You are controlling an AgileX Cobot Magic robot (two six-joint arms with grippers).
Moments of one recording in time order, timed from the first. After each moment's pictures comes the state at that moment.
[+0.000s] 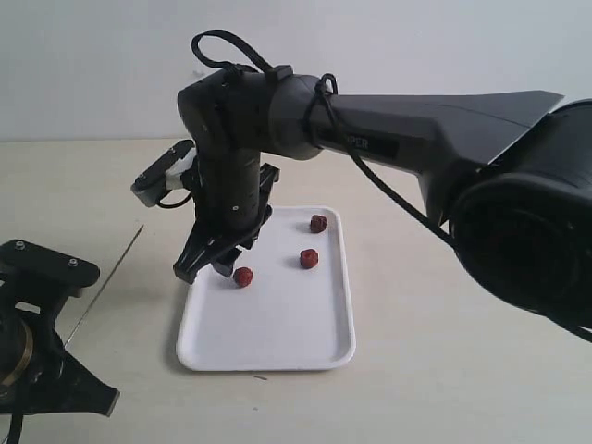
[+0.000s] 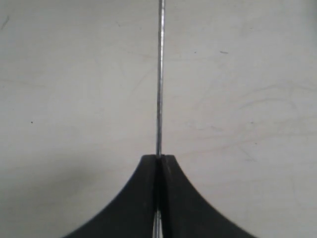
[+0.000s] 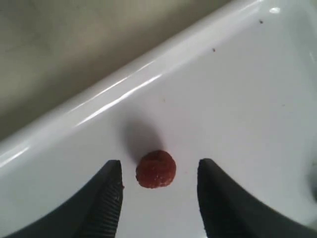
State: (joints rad) left arm -0.70 1.53 -0.55 0.67 0.62 -0.95; right arm 0.64 2.39 -2.04 -0.08 1.10 -0.21
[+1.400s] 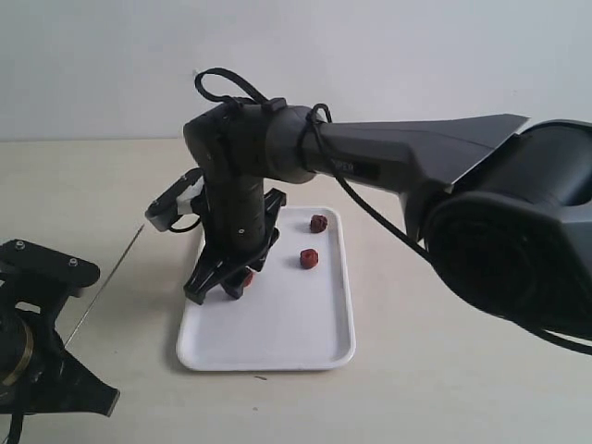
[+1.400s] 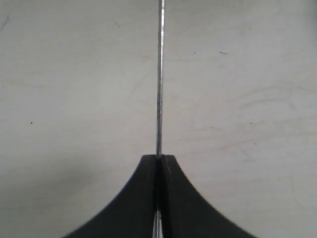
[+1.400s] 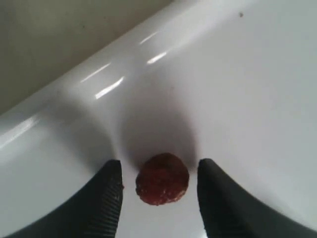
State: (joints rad) left arm -0.70 1.53 -0.55 0.67 0.62 -0.95; right arm 0.63 2.46 -2.04 -0.08 1.11 -0.19
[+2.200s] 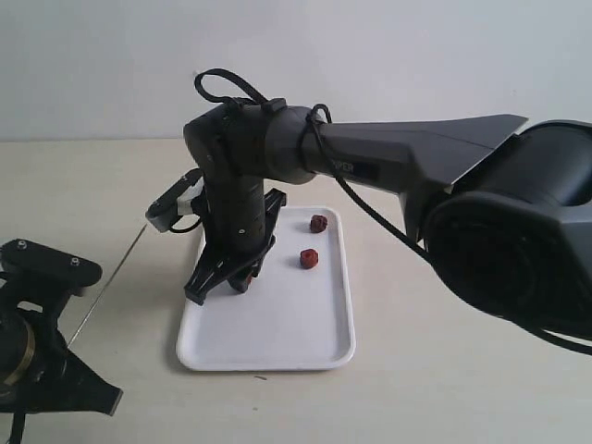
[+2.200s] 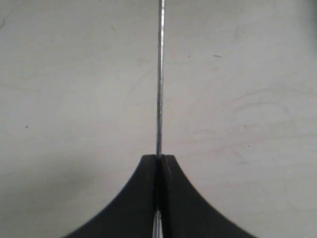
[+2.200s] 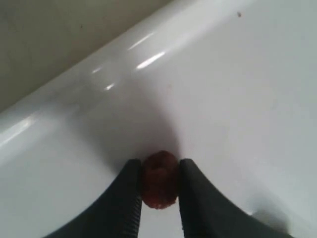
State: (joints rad) left arm -0.70 1.53 -0.55 0.67 0.60 -0.95; right arm 0.63 2.46 -2.04 -0.08 1.11 -0.18
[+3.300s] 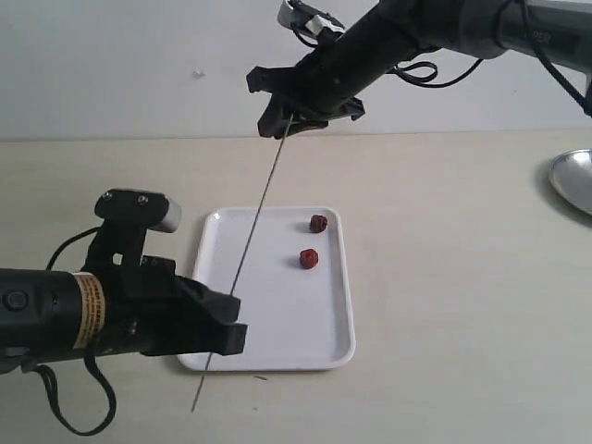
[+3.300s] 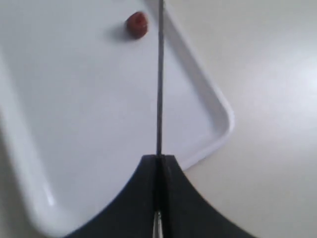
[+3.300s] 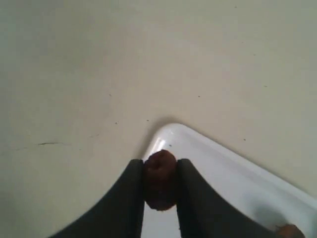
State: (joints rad) left arm -0.70 1.54 -0.55 0.67 -0.23 -0.94; right arm 0.23 2.30 -2.04 0.69 0.93 -0.31
